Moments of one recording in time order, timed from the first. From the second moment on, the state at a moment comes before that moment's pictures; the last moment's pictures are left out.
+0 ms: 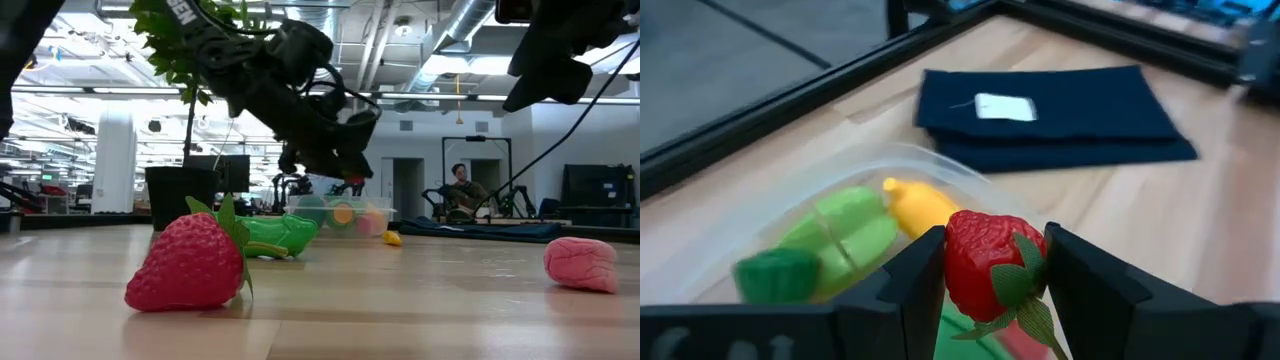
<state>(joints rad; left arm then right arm) 0.12 1.94 1.05 0.41 -0.44 -0.31 0.48 1.12 0.77 -0.54 0.32 0.84</state>
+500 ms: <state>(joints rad) 0.20 1.95 1.14 0.21 -0.43 -0.35 0.48 1.12 0.77 -0.54 0.35 0.86</state>
